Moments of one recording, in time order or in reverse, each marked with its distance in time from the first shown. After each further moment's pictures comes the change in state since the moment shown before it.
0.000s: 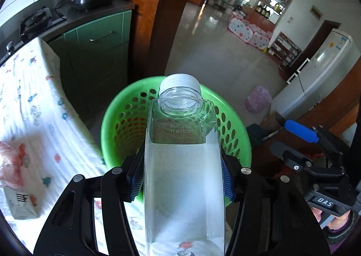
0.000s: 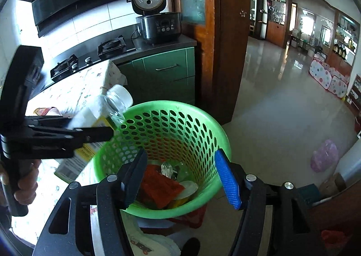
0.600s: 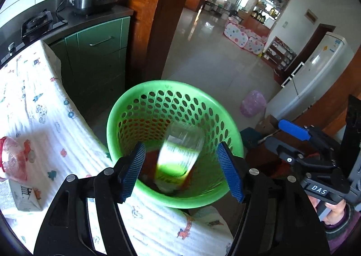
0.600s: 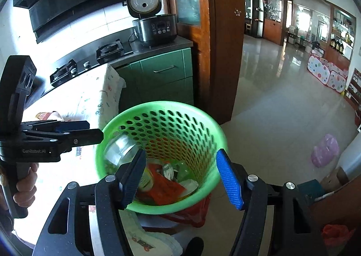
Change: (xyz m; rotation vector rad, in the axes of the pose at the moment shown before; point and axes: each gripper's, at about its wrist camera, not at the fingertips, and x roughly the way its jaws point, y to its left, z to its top) left arm -0.031 0.004 -0.013 0.005 -0.048 -0.022; right arm -0.011 -0.001 -0.003 0.028 -0.012 0.003
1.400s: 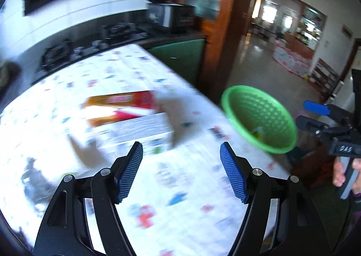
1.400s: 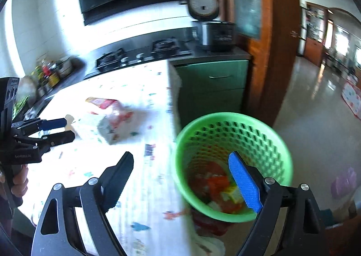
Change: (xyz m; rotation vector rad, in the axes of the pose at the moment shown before) left arm -0.168 0.108 -0.114 -0.097 -0.172 0.375; right arm -0.015 0.130 0.003 -0.196 -0.012 0.227
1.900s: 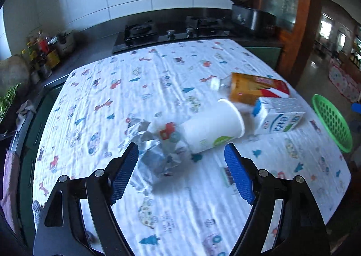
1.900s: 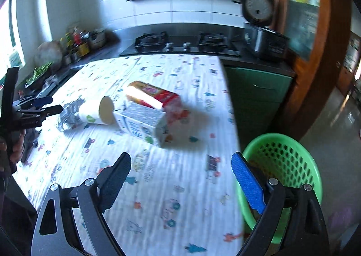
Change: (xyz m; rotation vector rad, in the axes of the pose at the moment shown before) left arm -0.053 0.183 -0.061 -0.202 0.019 0.328; right arm 0.038 0.111 0.024 -0.218 0.065 0.116
